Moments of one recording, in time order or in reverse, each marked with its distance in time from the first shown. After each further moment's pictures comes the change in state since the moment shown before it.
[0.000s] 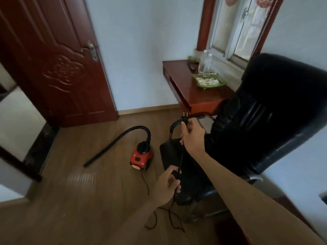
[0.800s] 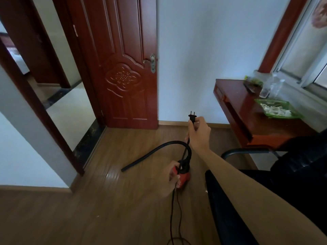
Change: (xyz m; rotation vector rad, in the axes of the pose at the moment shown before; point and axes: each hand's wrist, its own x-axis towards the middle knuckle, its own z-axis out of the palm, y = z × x) left_hand 0.008 -0.040 -0.271 0.007 0.358 0.047; right_hand 0.073 -0.126 0.271 0.140 -0.160 -0.100
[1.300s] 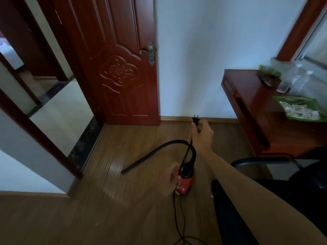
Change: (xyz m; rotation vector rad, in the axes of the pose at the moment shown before) left_hand 0.155 -0.029 -0.025 0.257 -0.112 -0.169; right_hand 0.134 0.086 0.062 -0.028 0.031 0.156
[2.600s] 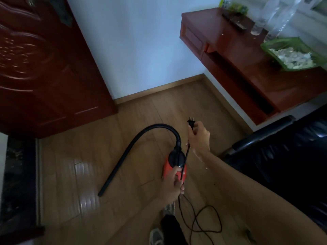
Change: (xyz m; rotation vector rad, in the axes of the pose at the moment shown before) left_hand 0.266 -0.184 -0.008 -0.332 -0.497 -0.066; right_hand 0.148 0.164 0.151 -0.161 0.185 0.469
